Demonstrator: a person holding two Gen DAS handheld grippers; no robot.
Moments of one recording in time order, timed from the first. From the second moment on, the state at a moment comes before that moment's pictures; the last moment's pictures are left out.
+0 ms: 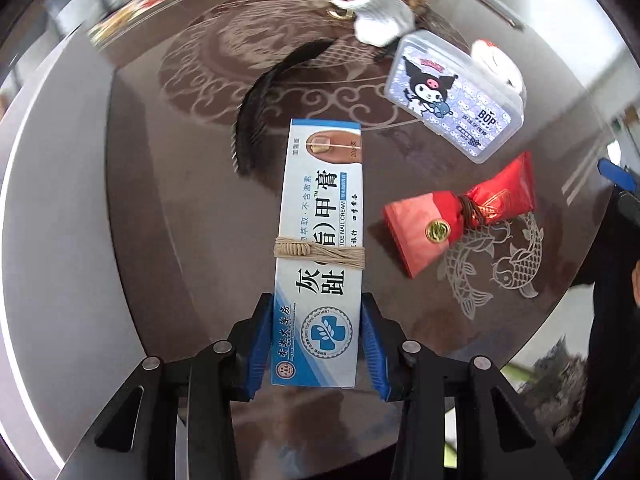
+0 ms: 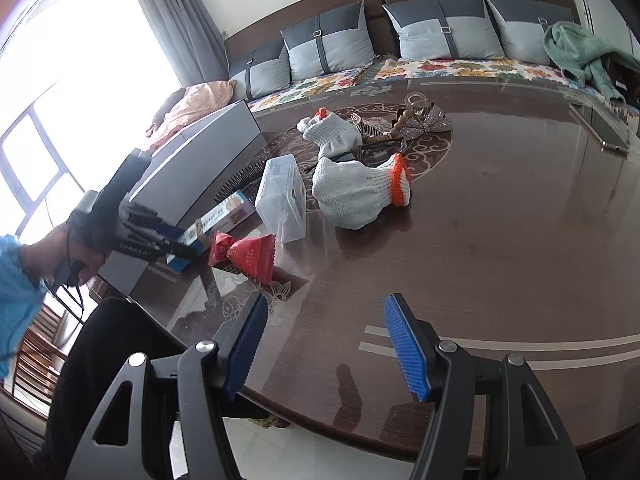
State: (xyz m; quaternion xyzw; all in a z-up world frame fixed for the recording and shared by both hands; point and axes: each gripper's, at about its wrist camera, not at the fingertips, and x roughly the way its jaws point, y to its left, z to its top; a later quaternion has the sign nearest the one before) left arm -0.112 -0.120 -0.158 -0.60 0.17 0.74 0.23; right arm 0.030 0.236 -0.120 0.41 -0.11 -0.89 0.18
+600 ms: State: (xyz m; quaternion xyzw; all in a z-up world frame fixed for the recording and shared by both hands) left arm -0.085 -0.112 -0.158 -0.57 0.11 0.78 0.22; right arm -0.132 0.279 -0.156 0.58 -0.41 -0.69 0.08
